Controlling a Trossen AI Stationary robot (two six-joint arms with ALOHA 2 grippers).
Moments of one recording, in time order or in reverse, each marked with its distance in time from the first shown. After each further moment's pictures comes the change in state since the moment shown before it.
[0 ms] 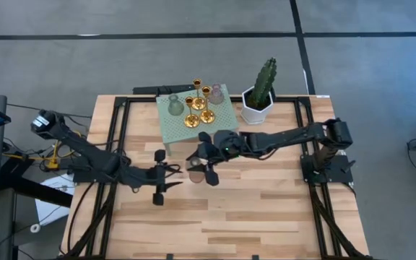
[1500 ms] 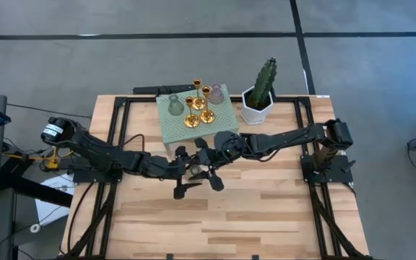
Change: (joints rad) left arm 0.233 0.274 0.001 0.394 0.273 -0.049; right arm 0.020 -0.001 0.011 0.030 -0.155 -0.052
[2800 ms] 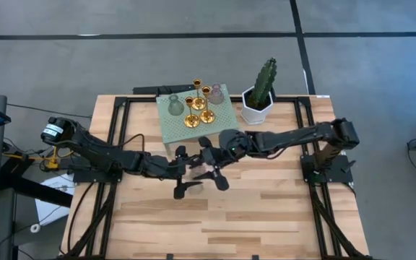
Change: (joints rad) left arm -0.001 0.000 -0.001 0.006 -0.002 0.000; right arm 0.000 -0.078 0.002 -0.103 0.006 -0.045
